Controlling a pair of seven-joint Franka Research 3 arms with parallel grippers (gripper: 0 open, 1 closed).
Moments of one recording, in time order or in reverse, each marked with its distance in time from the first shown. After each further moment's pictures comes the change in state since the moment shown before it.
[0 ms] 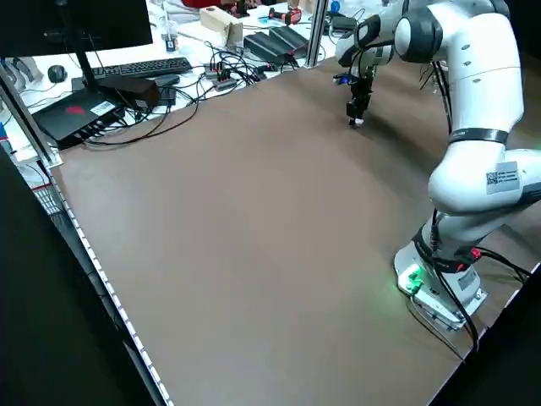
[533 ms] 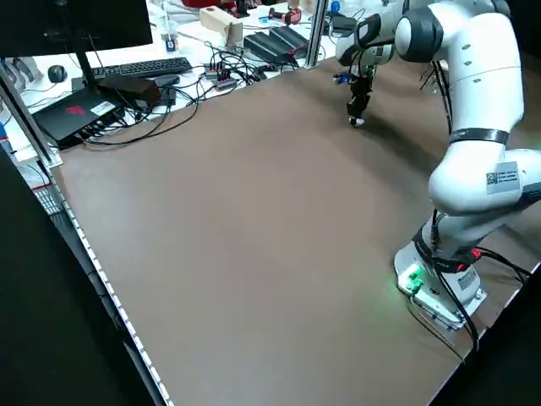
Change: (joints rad) left arm 0.000 -0.004 0.000 0.001 0.000 -0.003 -0.001; right arm 0.007 -0.001 0.007 0.111 0.021 -0.131 0.033
